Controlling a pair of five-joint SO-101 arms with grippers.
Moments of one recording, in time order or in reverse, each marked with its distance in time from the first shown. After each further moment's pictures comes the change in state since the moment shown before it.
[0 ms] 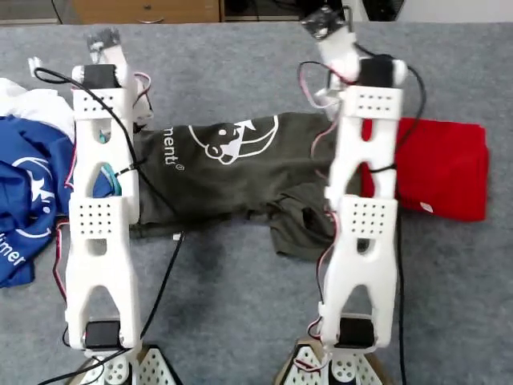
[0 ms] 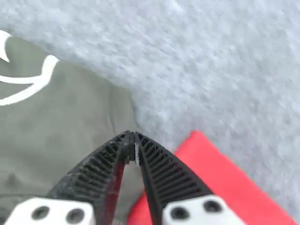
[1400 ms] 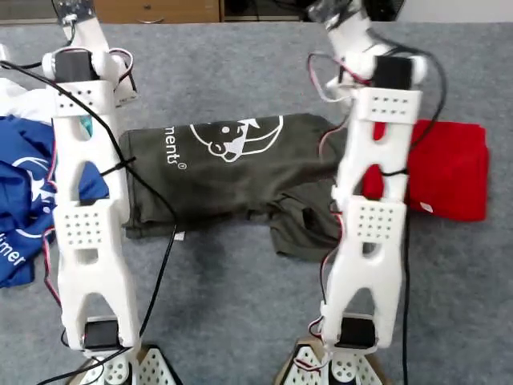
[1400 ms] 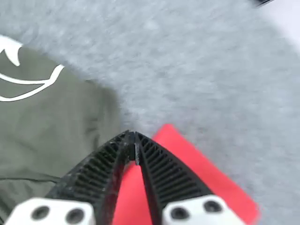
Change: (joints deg) left arm -1.8 -18.2 9.9 1.8 -1.6; right arm 3.3 -9.6 -8.4 8.3 3.1
